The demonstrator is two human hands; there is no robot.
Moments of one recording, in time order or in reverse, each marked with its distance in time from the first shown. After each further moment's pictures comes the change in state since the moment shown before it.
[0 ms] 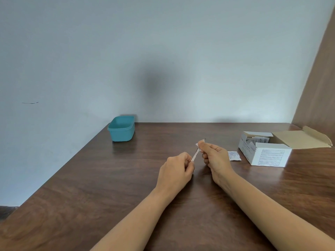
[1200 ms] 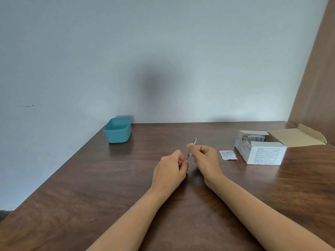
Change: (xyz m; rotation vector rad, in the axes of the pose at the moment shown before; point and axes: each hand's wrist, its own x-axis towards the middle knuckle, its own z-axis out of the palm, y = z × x) left_hand 0.004 -0.007 0.003 -0.018 0.021 -0.040; right_hand -0.007 0.009 0.010 -0.223 -0.003 -0.180
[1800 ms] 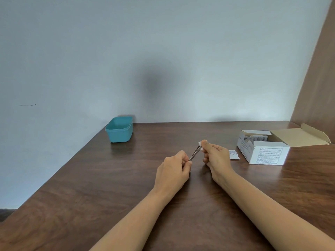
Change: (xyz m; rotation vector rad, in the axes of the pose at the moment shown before) left_hand -0.002 0.003 0.001 0.055 0.002 0.023; right_hand 0.017 0.001 -0.014 0.265 0.108 0.194
